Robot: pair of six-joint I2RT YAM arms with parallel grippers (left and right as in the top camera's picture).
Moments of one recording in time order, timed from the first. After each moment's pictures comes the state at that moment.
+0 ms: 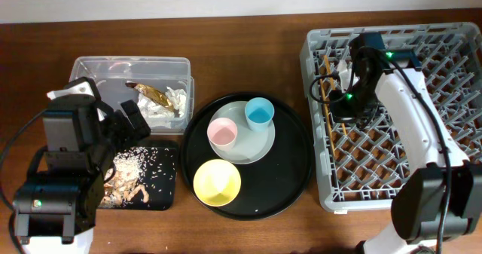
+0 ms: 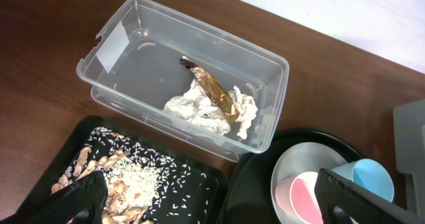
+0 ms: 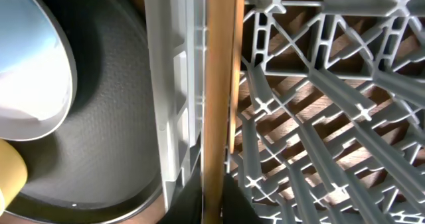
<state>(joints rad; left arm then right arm) -0.04 1.03 1.33 -1.03 -0.15 -0.39 0.04 1.79 1.55 -1.29 -0.11 0.01</state>
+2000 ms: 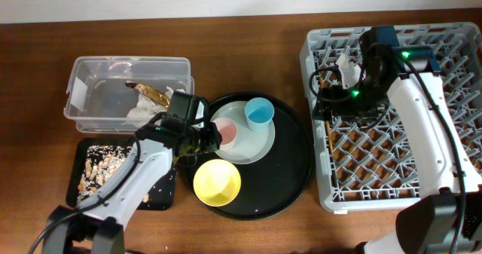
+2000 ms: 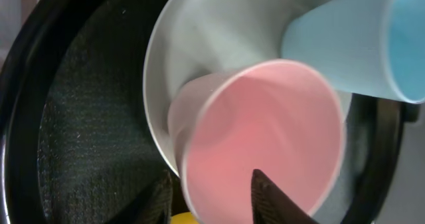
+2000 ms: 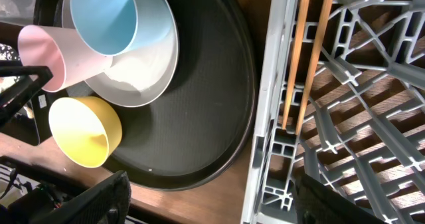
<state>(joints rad) -0.34 1.55 0.94 -0.51 0.25 -0.46 0.04 1.70 1.63 -1.40 -0.35 0.00</state>
